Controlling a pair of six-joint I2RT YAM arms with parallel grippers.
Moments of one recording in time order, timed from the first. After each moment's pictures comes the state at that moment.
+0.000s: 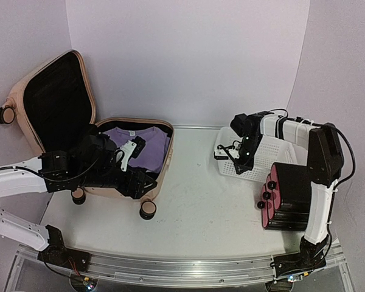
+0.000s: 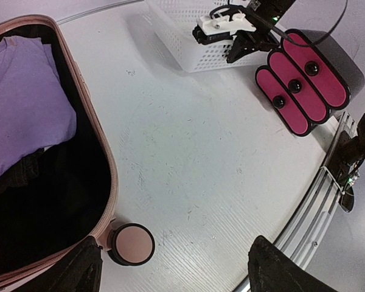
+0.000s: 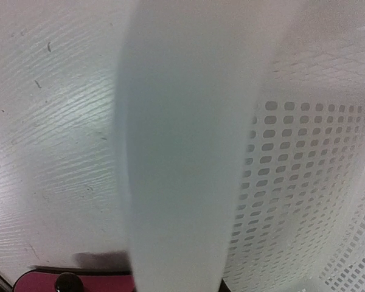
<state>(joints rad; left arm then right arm) -1.04 1.11 0.91 -0.42 -0.07 -0.37 0.45 2.02 1.62 -1.05 -0.03 -0.84</state>
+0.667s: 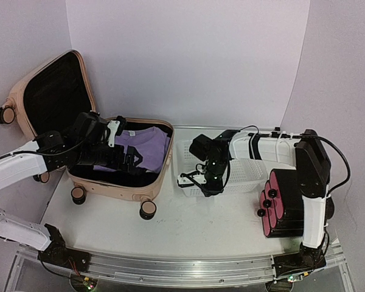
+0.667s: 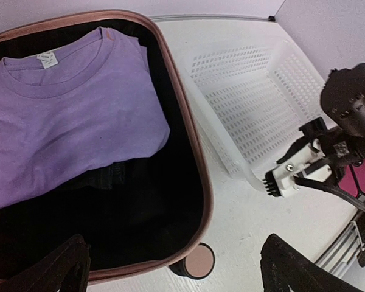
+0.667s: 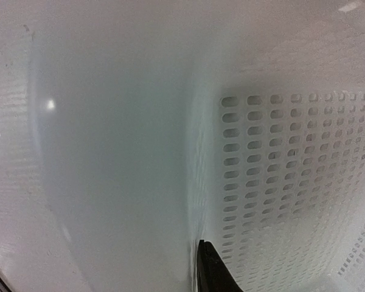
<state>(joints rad) -0.81 1.14 1.04 -0.55 -0.11 -0.41 0.83 2.03 1.56 -0.95 -0.01 -0.76</state>
